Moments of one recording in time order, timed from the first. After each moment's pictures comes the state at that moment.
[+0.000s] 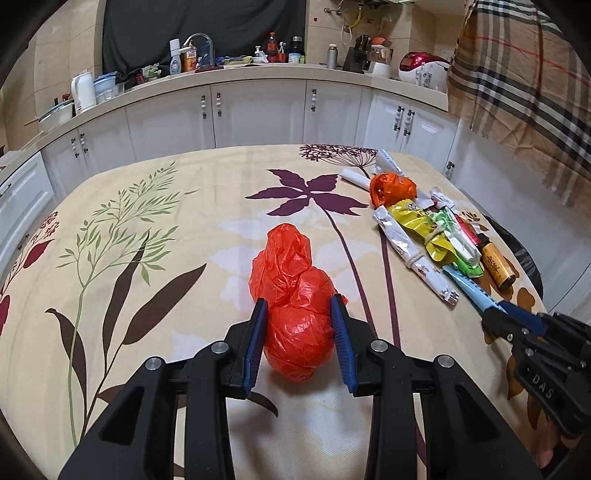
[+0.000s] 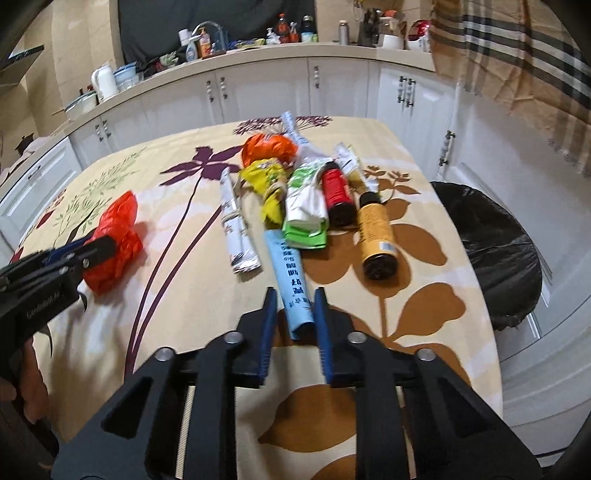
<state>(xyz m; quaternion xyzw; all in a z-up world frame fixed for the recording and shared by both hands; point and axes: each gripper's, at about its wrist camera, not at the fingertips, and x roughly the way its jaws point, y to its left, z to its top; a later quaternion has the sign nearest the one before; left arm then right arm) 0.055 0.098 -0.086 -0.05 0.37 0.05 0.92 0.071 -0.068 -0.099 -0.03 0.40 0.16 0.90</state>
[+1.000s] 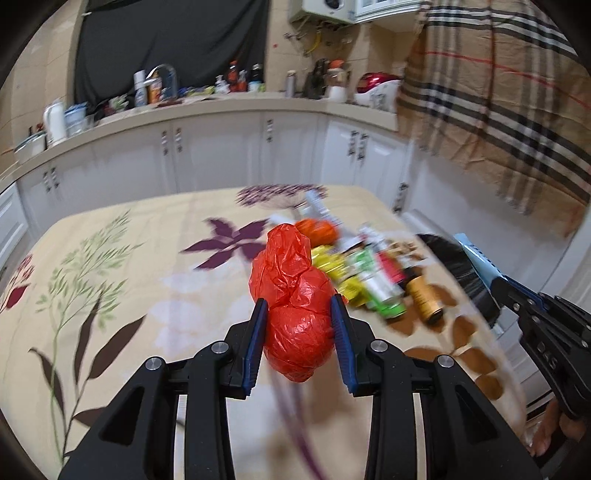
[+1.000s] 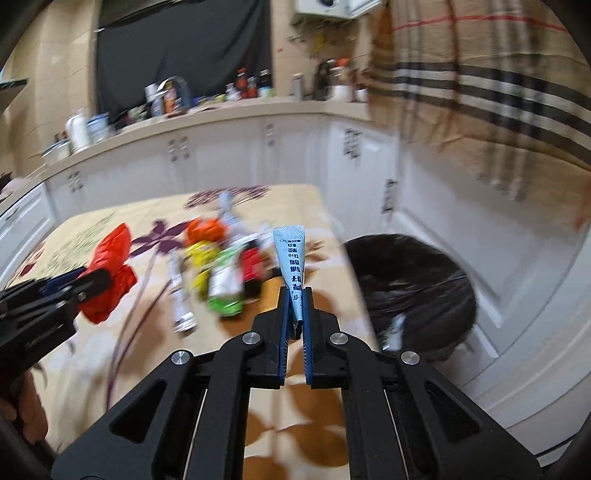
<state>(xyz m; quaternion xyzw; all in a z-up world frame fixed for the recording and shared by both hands) 0.065 0.038 -0.045 -0.03 0.32 -0.03 0.95 0.064 -0.134 -0.047 -0.01 0.30 0.07 0.95</state>
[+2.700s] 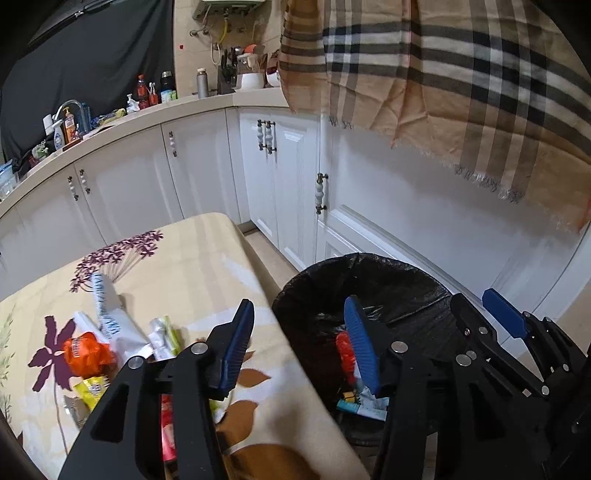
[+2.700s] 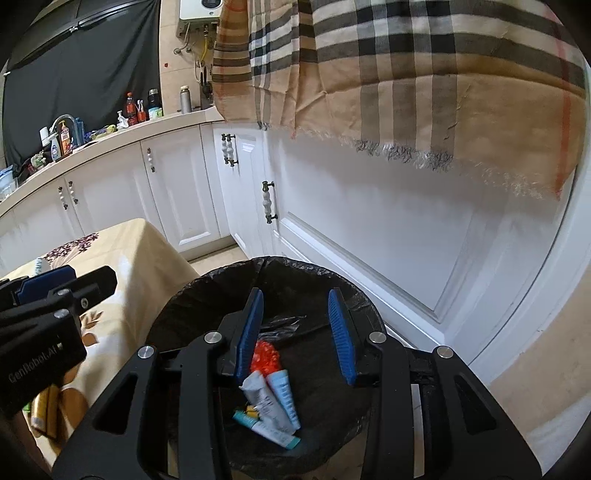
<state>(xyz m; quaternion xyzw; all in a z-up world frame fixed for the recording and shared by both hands) 0.213 -0.150 -0.055 0.04 0.34 -0.10 0.94 0.179 -0.275 -0.093 0.05 0.28 -0.09 0.95</state>
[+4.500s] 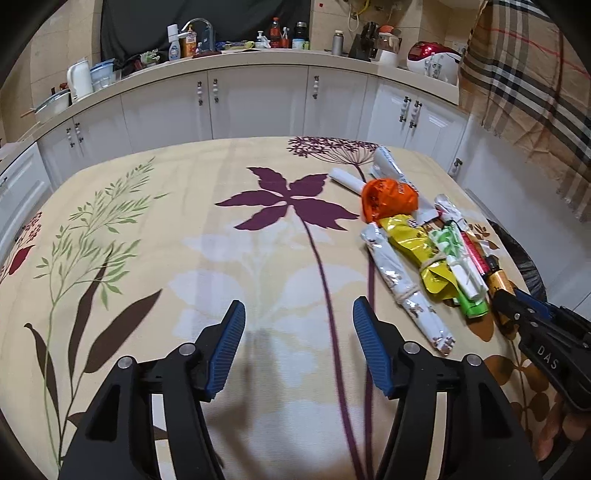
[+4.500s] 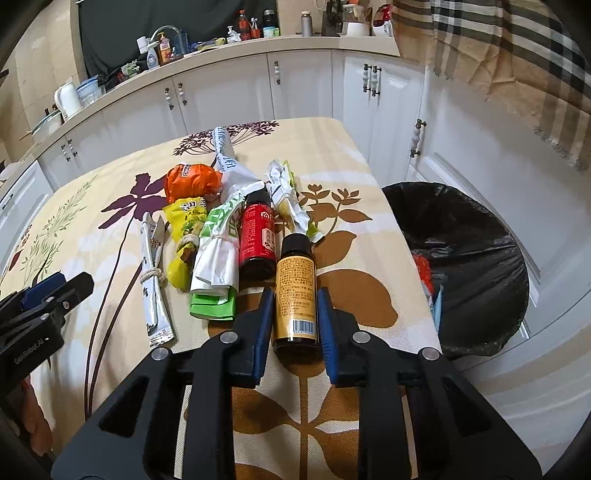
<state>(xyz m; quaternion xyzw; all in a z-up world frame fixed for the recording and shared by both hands) 0.102 0.075 -0.084 -0.06 0.40 0.05 0.91 0.133 -0.099 -0.096 -0.01 0.42 0.10 0.90</state>
